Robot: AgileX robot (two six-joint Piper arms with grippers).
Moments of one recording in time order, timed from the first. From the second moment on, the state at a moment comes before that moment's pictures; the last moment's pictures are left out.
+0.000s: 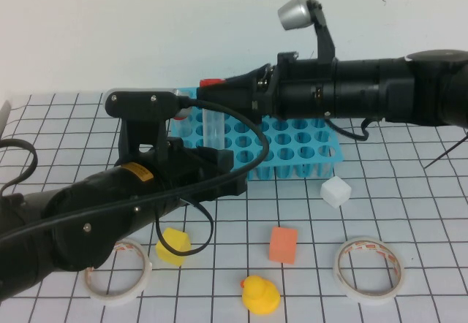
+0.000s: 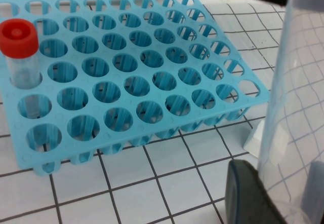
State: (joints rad) right arm 0.42 1.93 -1.43 1.70 0.92 -1.47; left arm -0.58 1.40 -0.84 -0.57 -0.05 0.15
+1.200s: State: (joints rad) right arm 0.42 1.94 -1.51 1.70 0.91 -1.75; left arm -0.58 1.07 -0.69 -0.52 0.16 0.53
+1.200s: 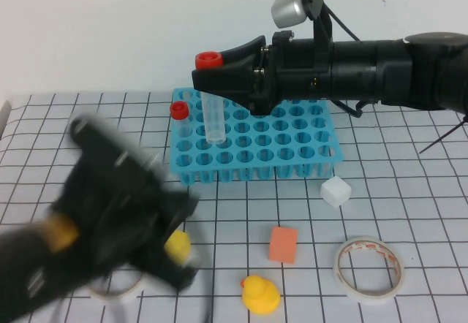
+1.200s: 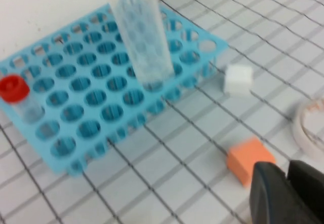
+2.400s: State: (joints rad) right arm 0.42 1.94 -1.51 1.70 0.92 -1.76; left arm -0.58 0.26 -0.15 -0.40 0.31 0.57
